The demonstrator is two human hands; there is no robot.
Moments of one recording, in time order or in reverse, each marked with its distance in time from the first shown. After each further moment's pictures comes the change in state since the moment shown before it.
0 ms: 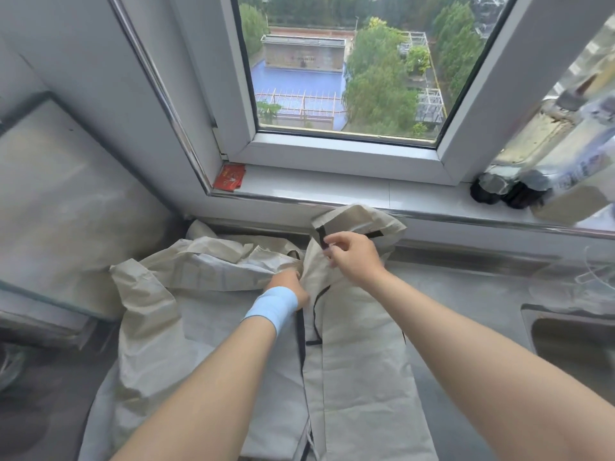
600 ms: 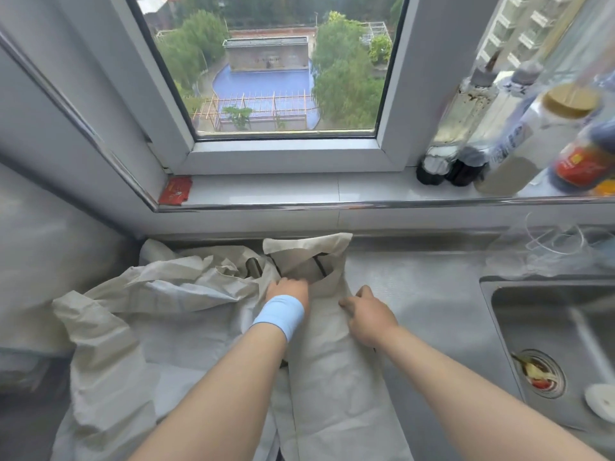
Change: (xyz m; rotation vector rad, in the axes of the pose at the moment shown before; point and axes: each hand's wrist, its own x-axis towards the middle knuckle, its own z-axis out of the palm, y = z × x) left_hand 0.006 0.060 0.064 0.706 -0.017 0.320; right_hand -0.074 0.131 -0.042 -0.623 -0.249 0.184
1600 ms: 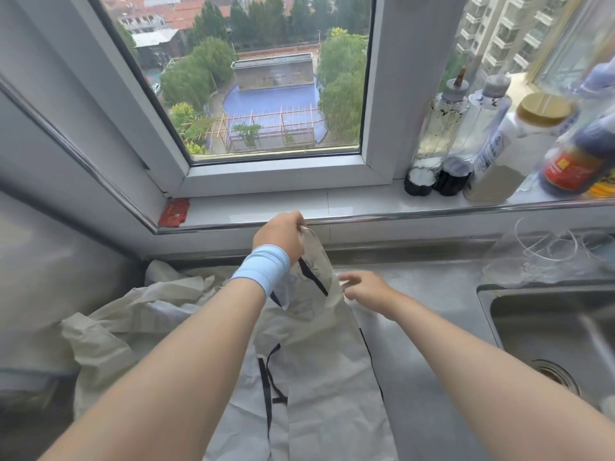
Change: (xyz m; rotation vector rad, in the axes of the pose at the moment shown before) left_hand 0.010 0.002 -0.134 -0.384 0.473 -0.050; right_hand 0.022 0.005 -0.074 0.762 -0.071 -0.023
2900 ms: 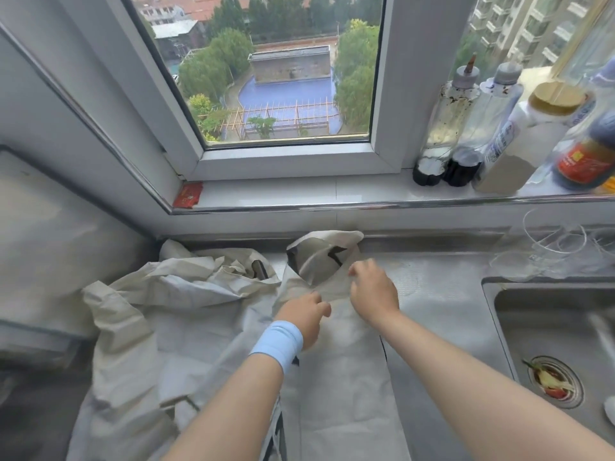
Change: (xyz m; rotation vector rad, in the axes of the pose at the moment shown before) left_hand -0.122 -0.029 0.103 0.277 -0.418 0.330; right_hand -0.015 0.028 0.033 -0.660 0.473 -0.253
